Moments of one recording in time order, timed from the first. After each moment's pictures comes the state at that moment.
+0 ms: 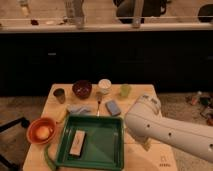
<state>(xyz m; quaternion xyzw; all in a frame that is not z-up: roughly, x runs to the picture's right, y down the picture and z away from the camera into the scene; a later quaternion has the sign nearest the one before) 0.138 0.227 0.648 -0.29 -0.08 -0.38 0.87</state>
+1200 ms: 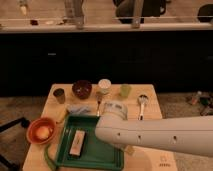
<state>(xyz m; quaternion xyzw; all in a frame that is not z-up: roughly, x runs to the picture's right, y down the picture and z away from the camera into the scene) 0.064 0.249 0.646 -0.31 -0.07 -0.44 0.84</state>
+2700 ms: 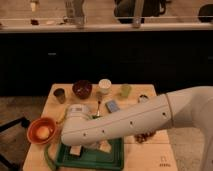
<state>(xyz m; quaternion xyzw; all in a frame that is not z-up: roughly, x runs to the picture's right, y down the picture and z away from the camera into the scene) -0.050 0.259 0.663 -0.30 -0.10 -0.56 0.77</state>
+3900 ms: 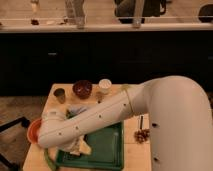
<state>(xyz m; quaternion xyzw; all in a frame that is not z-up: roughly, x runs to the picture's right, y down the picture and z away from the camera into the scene) -0.146 0.286 0.689 -0.30 -0.15 -0.61 0.72</state>
